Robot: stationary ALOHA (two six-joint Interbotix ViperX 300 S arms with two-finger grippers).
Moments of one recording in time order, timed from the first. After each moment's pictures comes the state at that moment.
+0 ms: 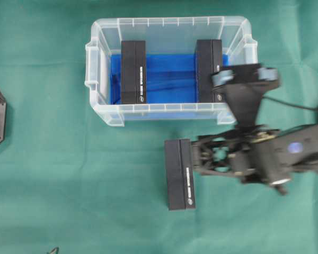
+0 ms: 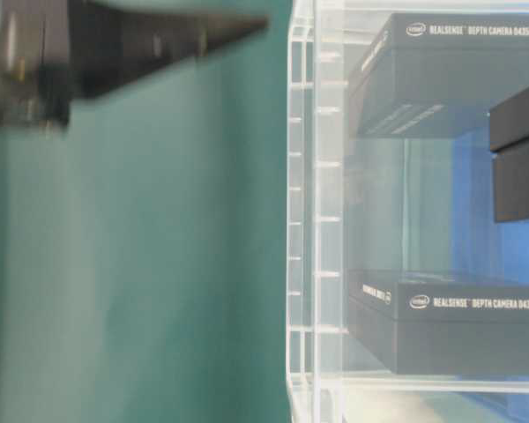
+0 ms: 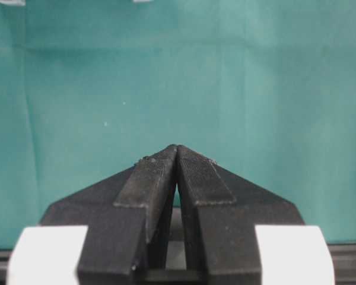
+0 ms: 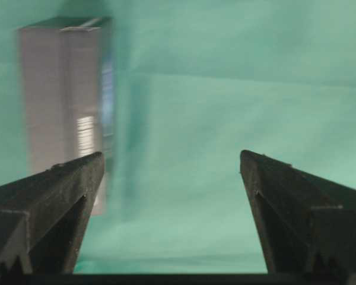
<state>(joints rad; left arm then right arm) -0.10 -0.75 0.45 0.03 1.38 -0.10 0.31 0.02 0.00 -0.16 1.56 1.97</state>
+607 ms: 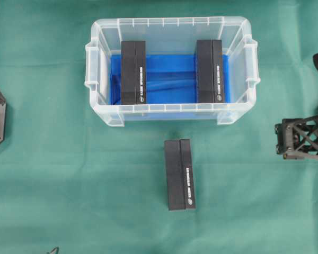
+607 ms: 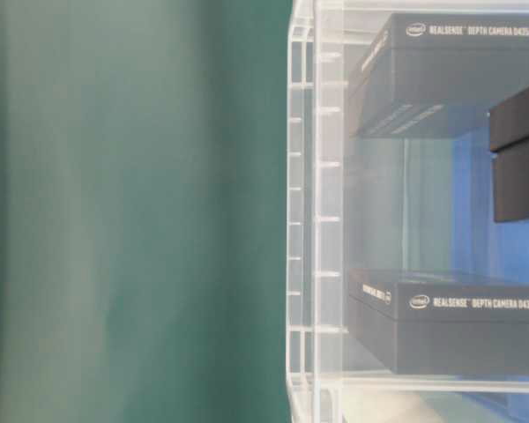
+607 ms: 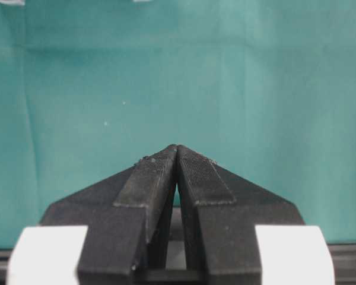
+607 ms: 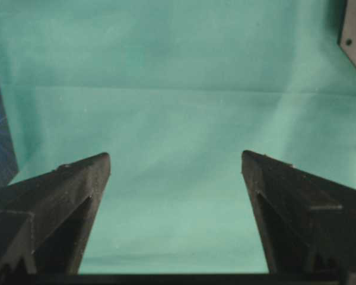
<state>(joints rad) -0.10 -0.74 0.45 0.03 1.38 -0.10 0.39 -0.40 0.41 -0.17 1.52 2.10</state>
